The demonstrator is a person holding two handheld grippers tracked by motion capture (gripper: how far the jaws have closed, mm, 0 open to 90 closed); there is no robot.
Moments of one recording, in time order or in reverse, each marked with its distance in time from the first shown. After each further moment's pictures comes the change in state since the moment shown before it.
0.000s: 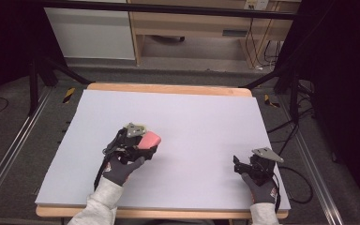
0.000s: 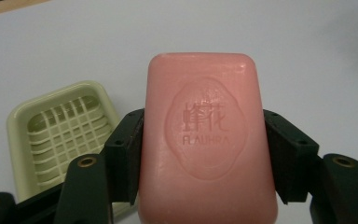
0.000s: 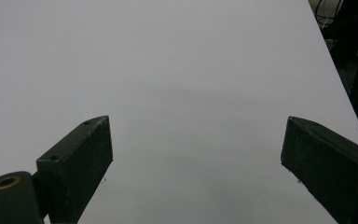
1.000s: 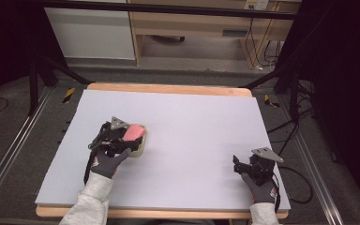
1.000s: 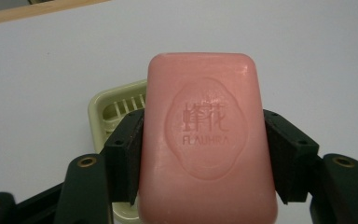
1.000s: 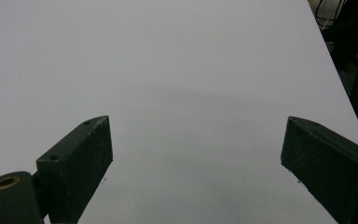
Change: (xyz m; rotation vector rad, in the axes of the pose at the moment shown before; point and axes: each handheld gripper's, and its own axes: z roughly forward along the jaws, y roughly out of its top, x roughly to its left) left arm 0.042 -0.004 -0.006 -0.012 0.097 -0.074; right arm 0.001 0.000 0.001 -0.006 0.001 -0.004
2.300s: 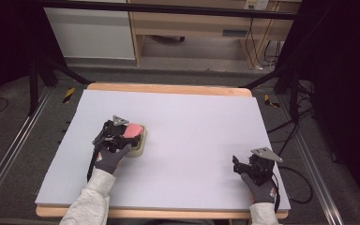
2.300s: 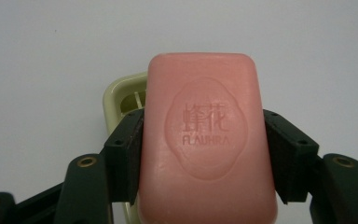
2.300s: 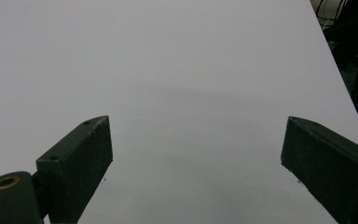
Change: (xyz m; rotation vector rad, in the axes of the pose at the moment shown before) left arm 0.021 -0.008 0.037 0.052 0.041 -0.028; right arm 0.001 0.000 0.001 0.002 -0.001 -0.007
